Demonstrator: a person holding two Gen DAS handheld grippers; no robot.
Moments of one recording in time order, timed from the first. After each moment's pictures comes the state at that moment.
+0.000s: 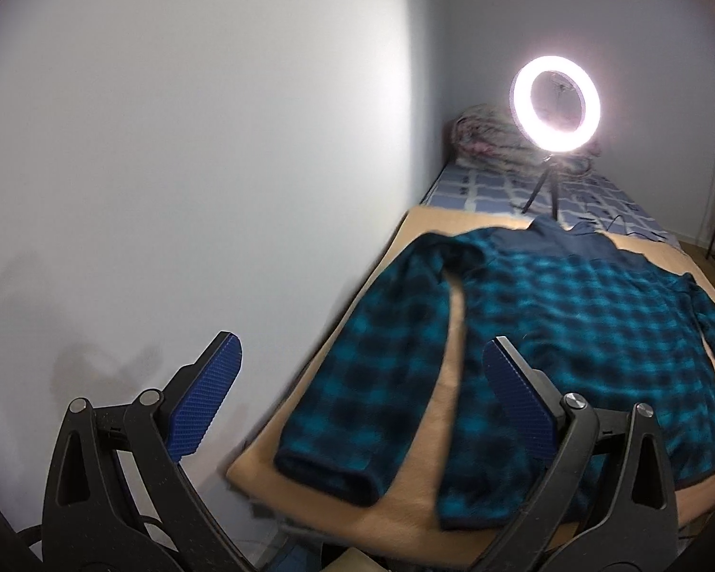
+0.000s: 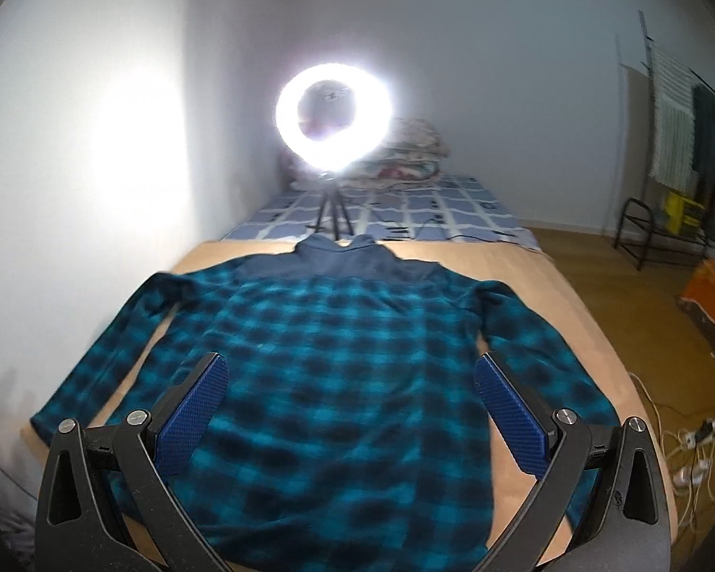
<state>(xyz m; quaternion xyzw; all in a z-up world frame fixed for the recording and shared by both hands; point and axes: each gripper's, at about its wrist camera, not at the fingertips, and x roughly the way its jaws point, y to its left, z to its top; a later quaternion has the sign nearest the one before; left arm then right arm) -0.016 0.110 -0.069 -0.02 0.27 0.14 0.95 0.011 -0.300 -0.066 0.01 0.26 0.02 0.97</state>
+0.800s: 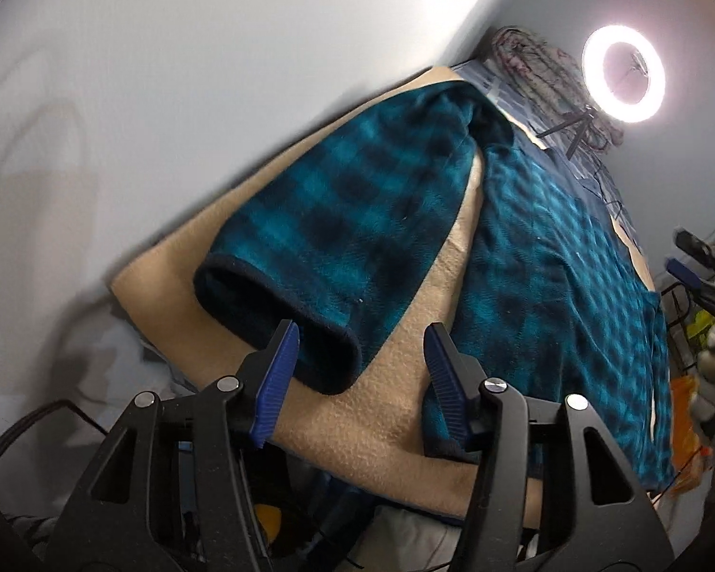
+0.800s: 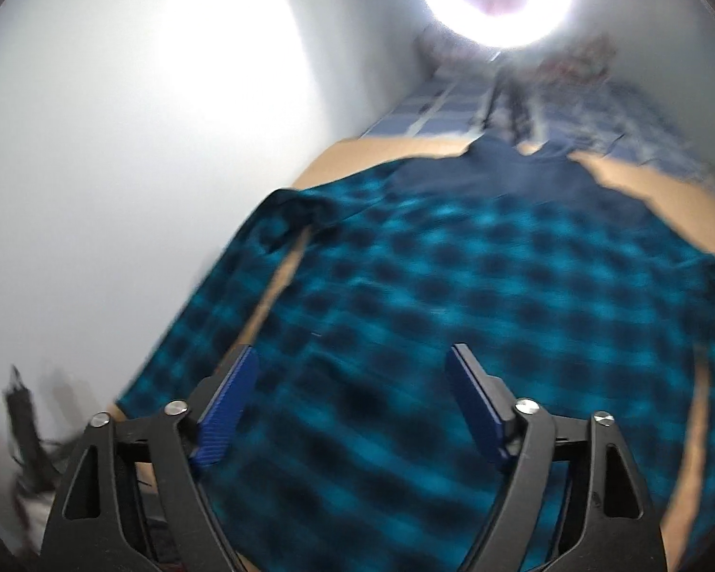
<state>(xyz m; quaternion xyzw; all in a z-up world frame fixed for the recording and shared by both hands) 0.004 0.161 -0.195 -0.26 0.44 0.08 0.86 0.168 -0.188 -0.117 0.07 0.43 0.25 0.87</state>
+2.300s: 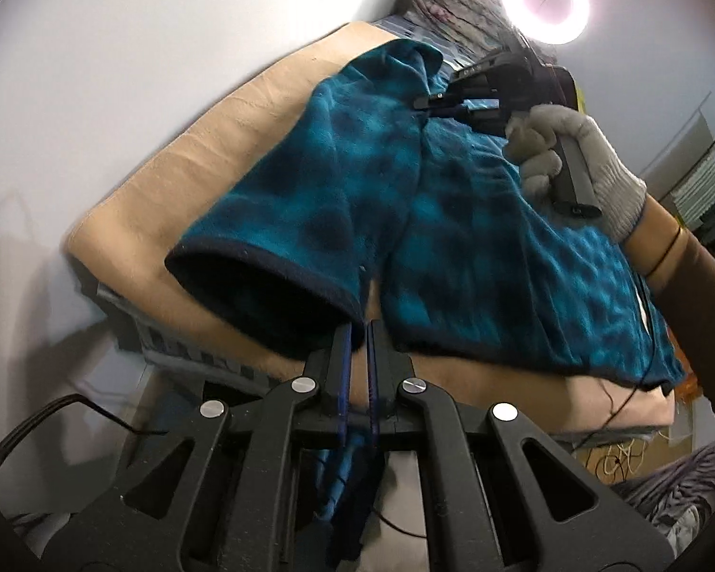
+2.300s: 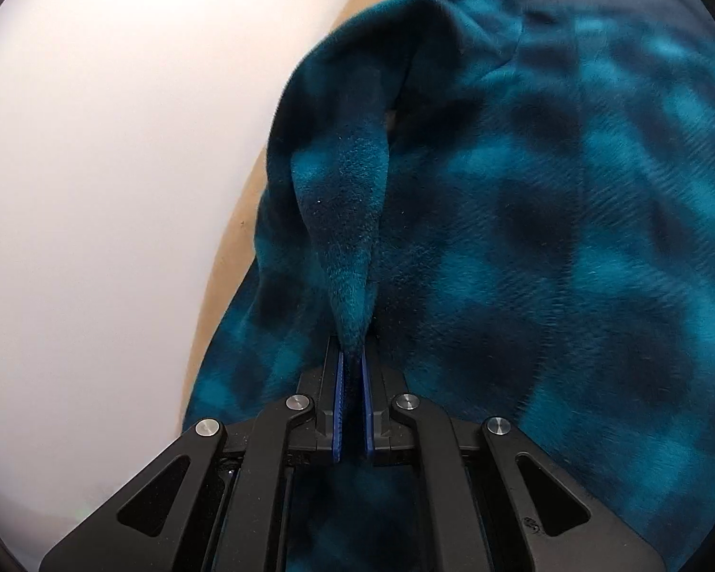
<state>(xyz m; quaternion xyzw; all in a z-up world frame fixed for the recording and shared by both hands) -0.030 0.126 -0.193 -0.18 0.46 -0.02 0.87 0.281 -0.068 -0.218 0.16 0.58 0.30 0.74</state>
